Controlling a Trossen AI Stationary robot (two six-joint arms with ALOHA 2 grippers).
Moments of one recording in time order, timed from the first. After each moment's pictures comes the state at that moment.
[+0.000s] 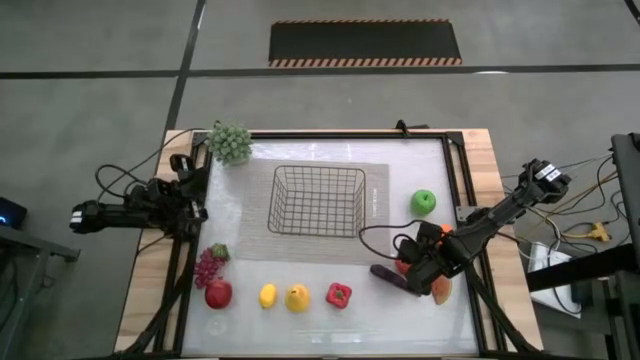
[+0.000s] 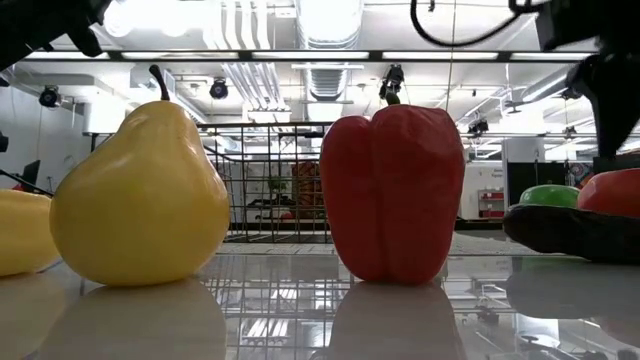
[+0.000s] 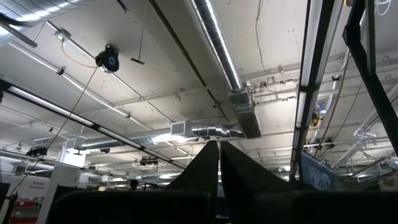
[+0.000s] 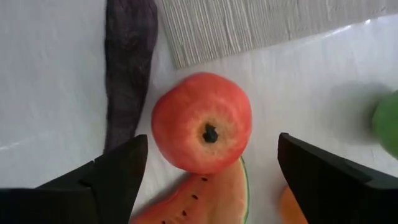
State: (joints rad) left arm 0.00 0.15 0.01 0.96 -0.25 0.28; right arm 0.60 1.41 0.95 -1.03 0.18 0.88
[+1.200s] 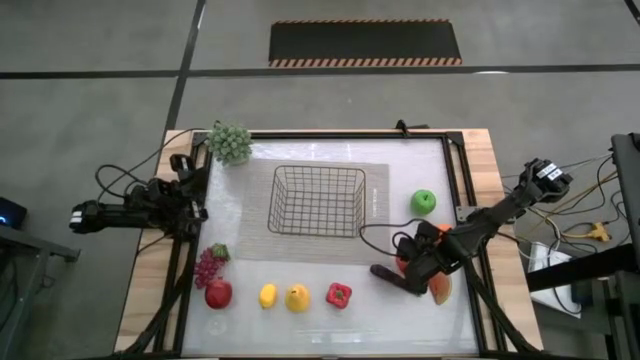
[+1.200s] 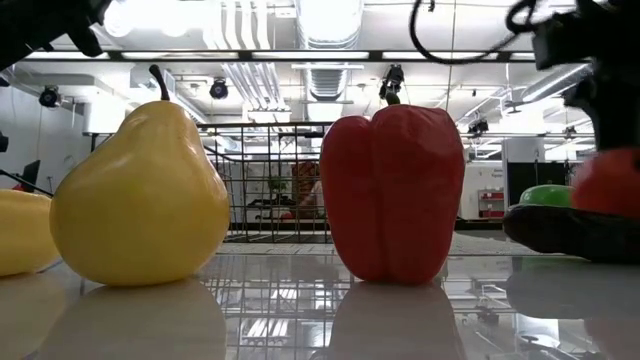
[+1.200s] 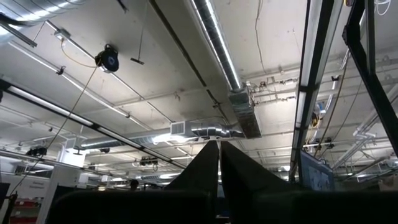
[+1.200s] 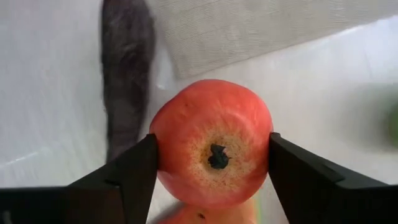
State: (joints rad) left arm 0.00 0.15 0.01 0.96 -0.25 0.28; right arm 0.56 1.39 0.92 -0.98 0.18 0.89
